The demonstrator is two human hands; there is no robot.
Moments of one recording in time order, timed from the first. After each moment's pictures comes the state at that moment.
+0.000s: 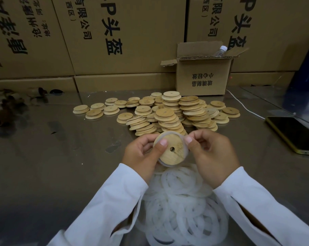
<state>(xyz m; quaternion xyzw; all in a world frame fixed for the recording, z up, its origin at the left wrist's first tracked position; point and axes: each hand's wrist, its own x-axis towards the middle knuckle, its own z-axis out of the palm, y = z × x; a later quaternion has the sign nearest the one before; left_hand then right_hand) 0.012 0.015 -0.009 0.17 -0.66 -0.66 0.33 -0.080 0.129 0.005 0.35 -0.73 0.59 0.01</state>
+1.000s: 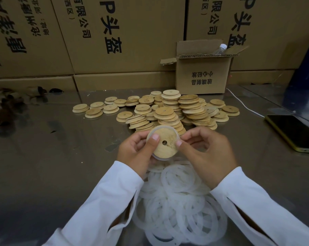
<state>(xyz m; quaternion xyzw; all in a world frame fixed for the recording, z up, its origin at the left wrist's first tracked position) 0.011 0.011 -0.010 0.18 -0.60 -0.70 0.36 -0.075 0.128 0.003 0.34 -0.70 0.63 0.00</state>
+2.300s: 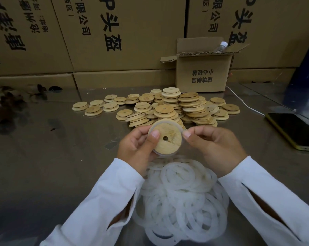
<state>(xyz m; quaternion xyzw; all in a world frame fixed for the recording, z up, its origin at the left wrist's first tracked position) 0.010 0.012 -0.009 0.13 -0.58 -0.72 0.36 -0.078 0.136 0.023 0.30 -0.69 0.65 -0.13</state>
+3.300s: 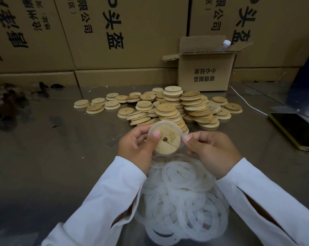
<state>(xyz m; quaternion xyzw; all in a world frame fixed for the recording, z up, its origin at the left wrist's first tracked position) 0.010 0.013 -0.010 0.18 -0.61 -0.66 0.40 -0.069 0.135 0.024 0.28 -0.72 0.61 -0.18</state>
